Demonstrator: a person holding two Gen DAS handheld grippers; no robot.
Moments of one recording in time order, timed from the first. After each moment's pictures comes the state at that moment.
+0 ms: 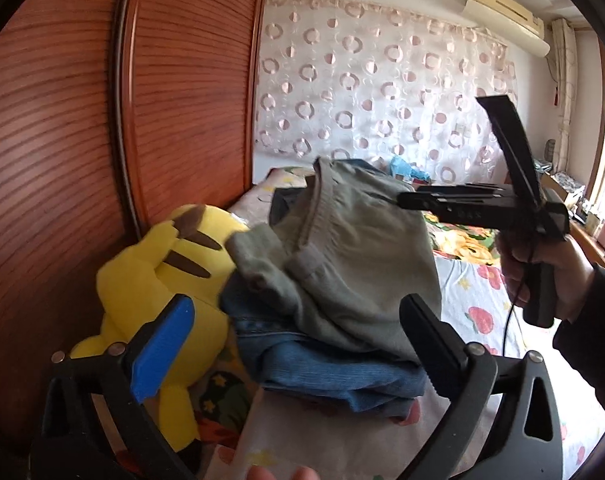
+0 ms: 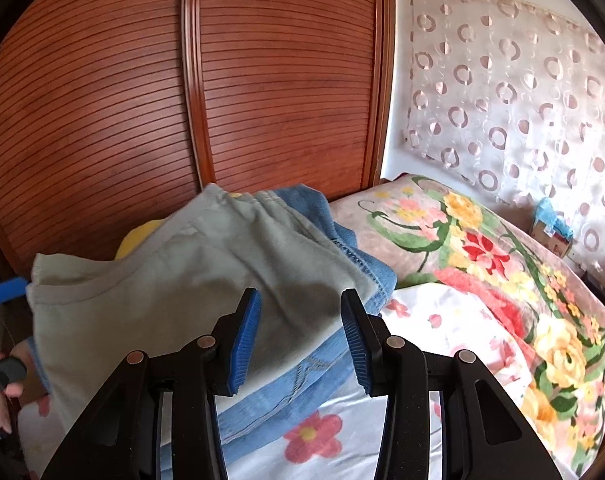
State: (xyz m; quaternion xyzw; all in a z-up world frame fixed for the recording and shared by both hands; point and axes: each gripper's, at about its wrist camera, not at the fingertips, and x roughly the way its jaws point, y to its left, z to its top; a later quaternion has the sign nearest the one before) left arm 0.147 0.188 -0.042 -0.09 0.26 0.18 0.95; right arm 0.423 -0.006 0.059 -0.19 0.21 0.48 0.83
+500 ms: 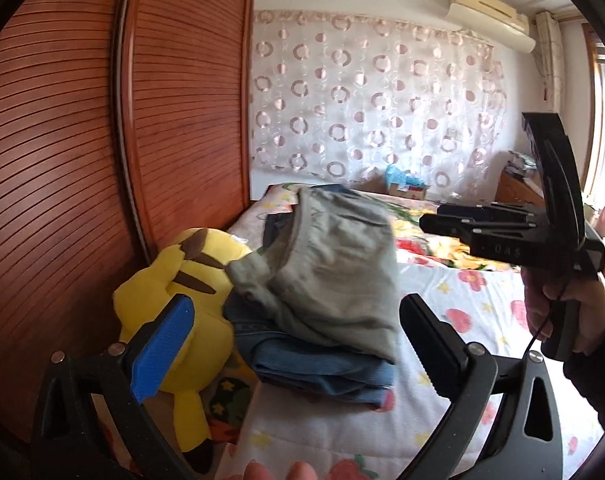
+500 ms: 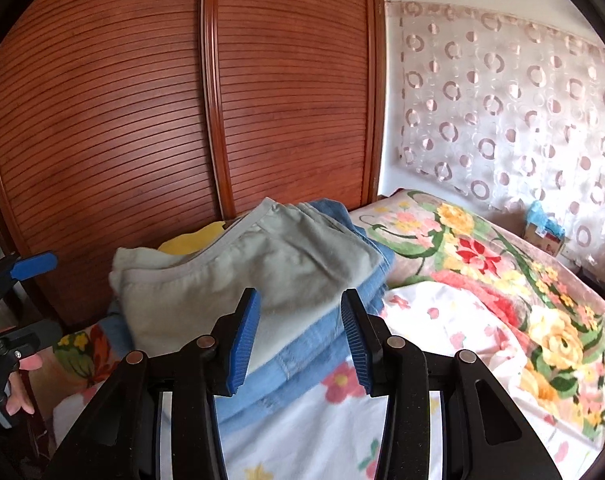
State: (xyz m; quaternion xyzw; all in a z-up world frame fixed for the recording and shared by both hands) left arm 0.119 0.160 -0.008 -0.07 0.24 0.16 0.95; right arm 0.344 -0.077 0.074 -0.16 0.19 0.48 0.84
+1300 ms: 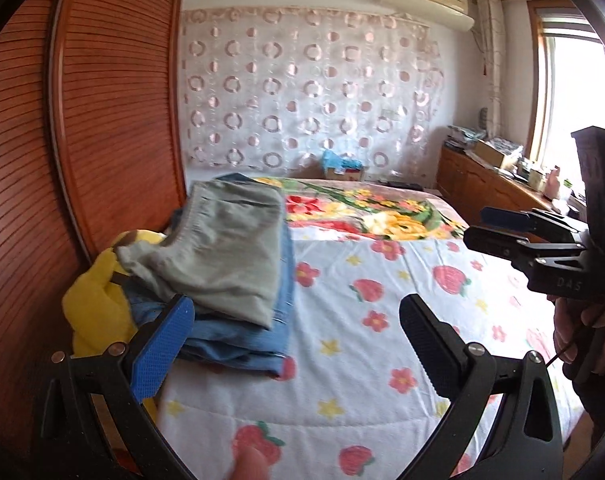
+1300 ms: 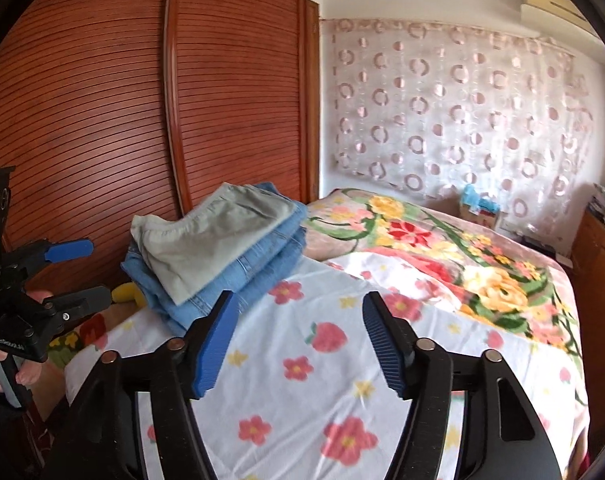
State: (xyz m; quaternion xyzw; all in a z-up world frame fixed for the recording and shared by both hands) left arm 0.114 0.077 -0.004 -0.04 0.26 0.06 0.96; right arm 0.225 -0.208 0.069 -0.12 0.18 0.38 0.90
